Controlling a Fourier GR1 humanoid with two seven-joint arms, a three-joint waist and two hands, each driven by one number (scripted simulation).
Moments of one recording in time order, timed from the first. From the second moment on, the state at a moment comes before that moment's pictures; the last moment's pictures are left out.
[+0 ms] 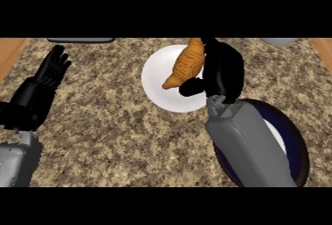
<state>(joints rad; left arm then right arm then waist) -0.28 0.34 0.04 -1.60 0.10 -0.03 0.10 -0.74 -0.02 0.27 -1.46 0.99 -0.12 0.94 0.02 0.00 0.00</state>
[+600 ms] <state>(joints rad) -0.31 0.30 0.02 -1.58 0.08 -0.03 0.10 -1.02 0.00 0.17 -0.75 0.90 -0.40 0.75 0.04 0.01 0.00</state>
